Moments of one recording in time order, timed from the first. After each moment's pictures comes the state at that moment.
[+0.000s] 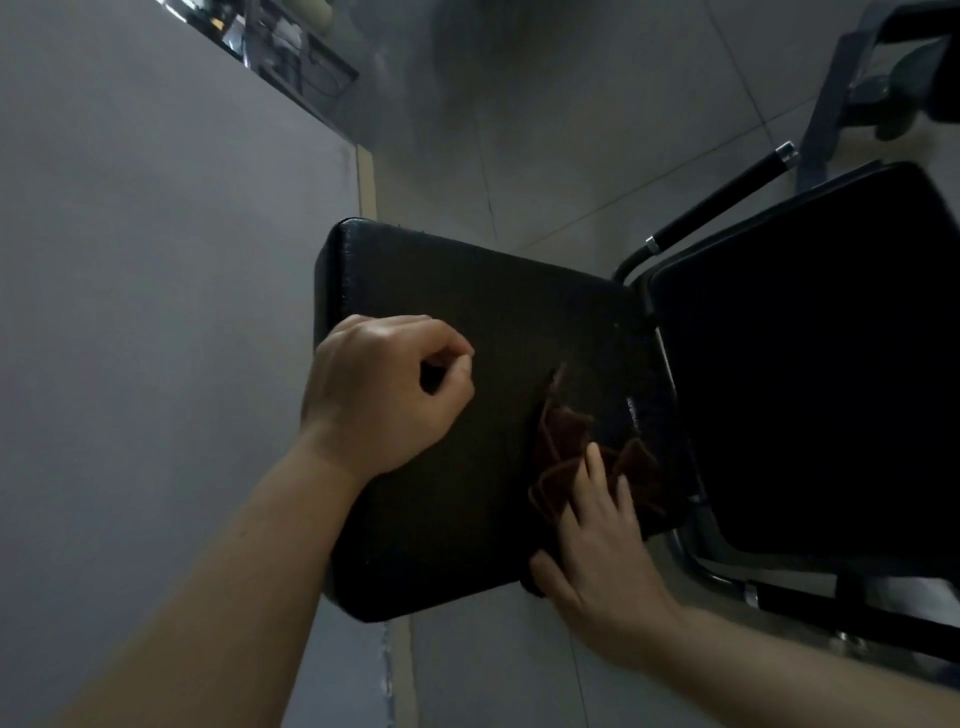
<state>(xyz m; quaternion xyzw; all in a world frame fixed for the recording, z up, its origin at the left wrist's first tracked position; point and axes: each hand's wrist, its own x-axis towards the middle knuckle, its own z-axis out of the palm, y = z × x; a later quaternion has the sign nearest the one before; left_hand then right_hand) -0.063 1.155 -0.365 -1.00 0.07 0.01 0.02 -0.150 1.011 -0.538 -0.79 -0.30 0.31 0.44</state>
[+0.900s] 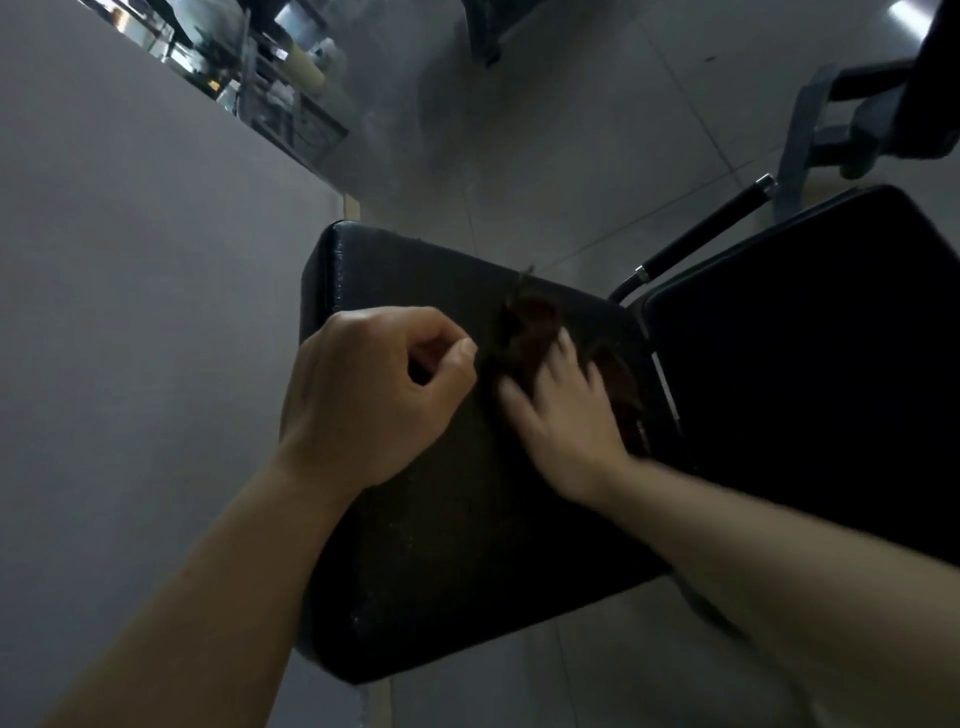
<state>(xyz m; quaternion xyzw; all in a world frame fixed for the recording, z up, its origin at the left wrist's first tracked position) -0.063 1.164 -0.371 -1.00 0.05 -0.02 -0.05 -0.046 1.069 -0.540 -0.81 -0.18 0.18 0.52</state>
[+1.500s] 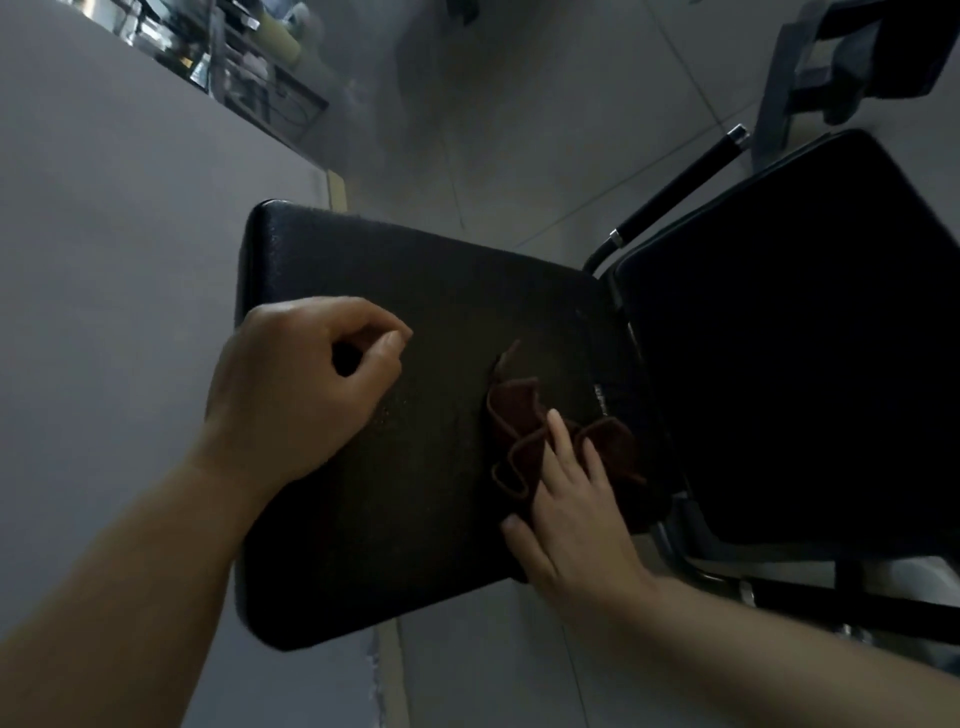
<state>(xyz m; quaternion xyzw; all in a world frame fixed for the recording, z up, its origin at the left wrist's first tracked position) -0.068 1.150 -0.365 -1.00 0.03 0.03 -0.01 -0.151 1.025 -0.575 -0.80 -0.26 0.14 0.52</state>
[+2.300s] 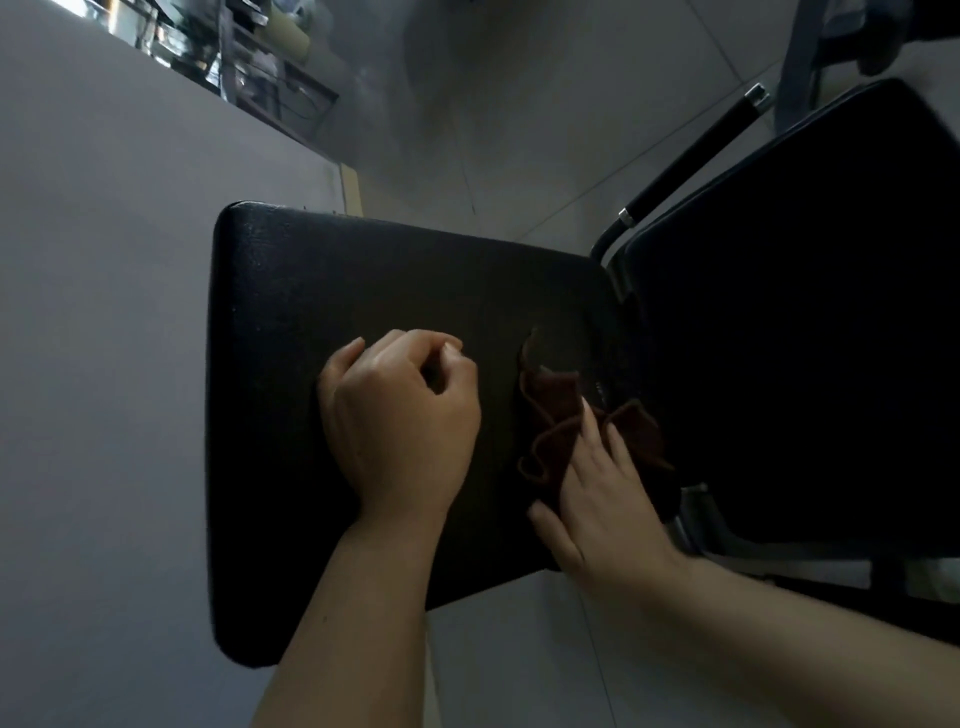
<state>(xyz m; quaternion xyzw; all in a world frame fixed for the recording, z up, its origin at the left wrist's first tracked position) -0.081 1.095 -0.447 -0.98 -0.16 -0.11 0.02 -0.138 1.010 -0.607 -0.82 -0.29 0.15 0.47</state>
